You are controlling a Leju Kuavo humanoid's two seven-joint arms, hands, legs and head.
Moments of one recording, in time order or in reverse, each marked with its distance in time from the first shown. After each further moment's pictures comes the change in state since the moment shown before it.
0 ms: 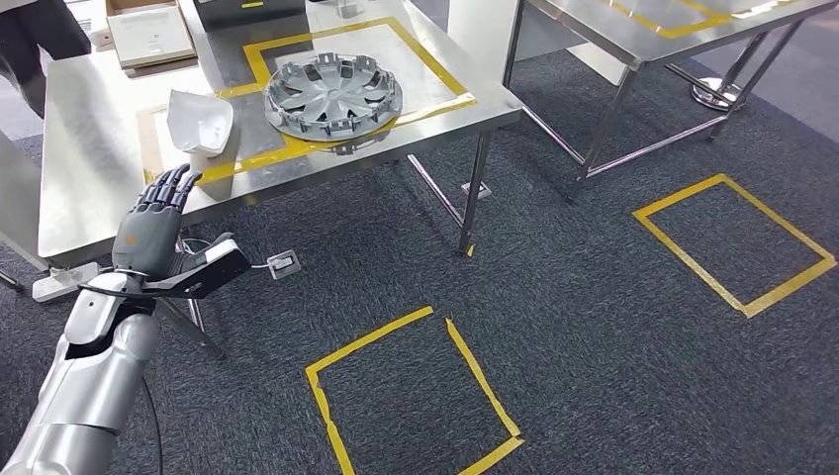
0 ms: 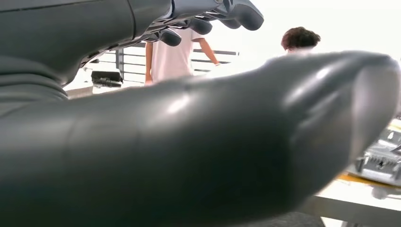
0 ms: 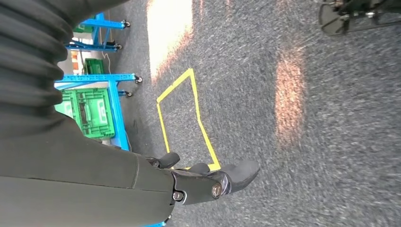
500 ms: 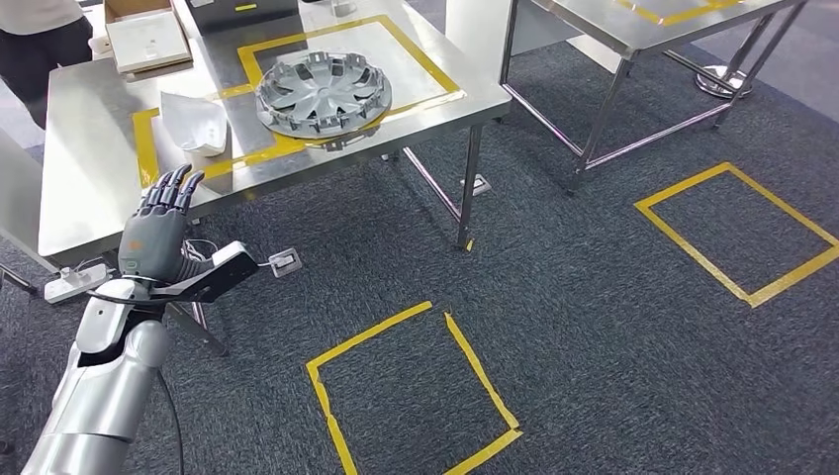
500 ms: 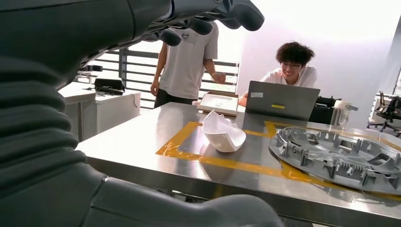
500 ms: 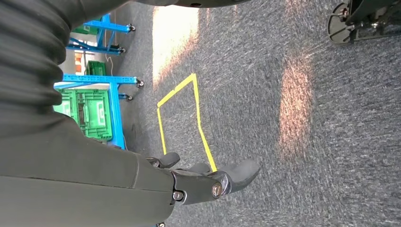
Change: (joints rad) left arm 0.042 -0.023 0.019 -0.051 -0.025 0.032 0.025; right arm 0.001 -0.003 0.002 0.000 -0.016 0.018 0.003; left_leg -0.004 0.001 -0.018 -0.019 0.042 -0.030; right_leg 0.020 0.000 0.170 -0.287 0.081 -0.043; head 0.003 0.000
